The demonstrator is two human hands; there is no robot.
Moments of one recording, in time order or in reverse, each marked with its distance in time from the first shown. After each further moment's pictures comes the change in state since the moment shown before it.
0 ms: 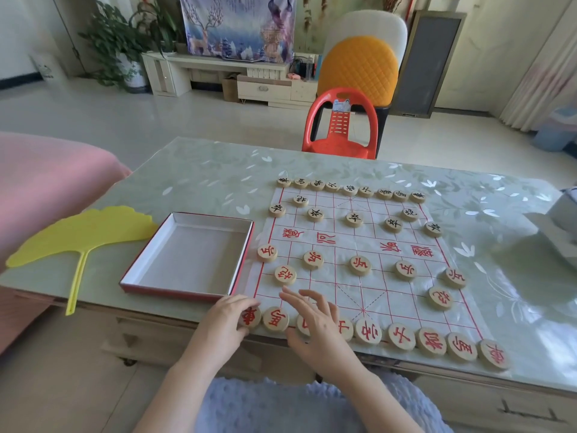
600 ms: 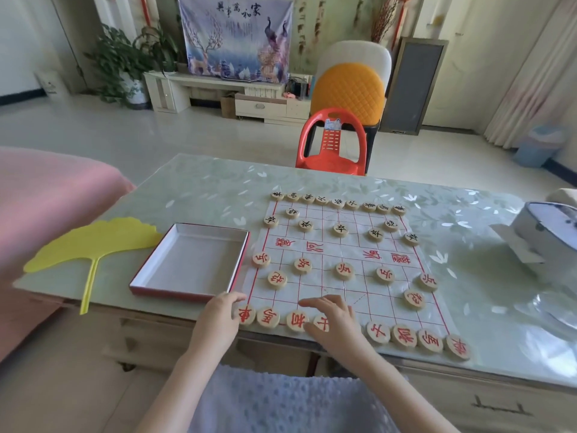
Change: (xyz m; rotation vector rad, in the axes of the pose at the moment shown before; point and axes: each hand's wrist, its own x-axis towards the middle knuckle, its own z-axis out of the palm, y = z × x) left_hand -0.013 0.025 -0.016 -0.092 0.119 -0.154; right_hand -0.030 -0.013 -0.065 0.053 -0.044 0.201
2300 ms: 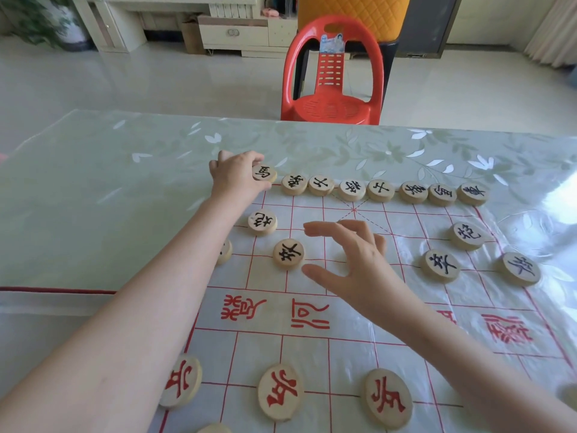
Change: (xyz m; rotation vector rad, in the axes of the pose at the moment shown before) left_hand 0.434 0.075 0.111 0.181 0.126 0.143; right_hand 0.282 0.121 -0.048 0.018 0.116 -0.134
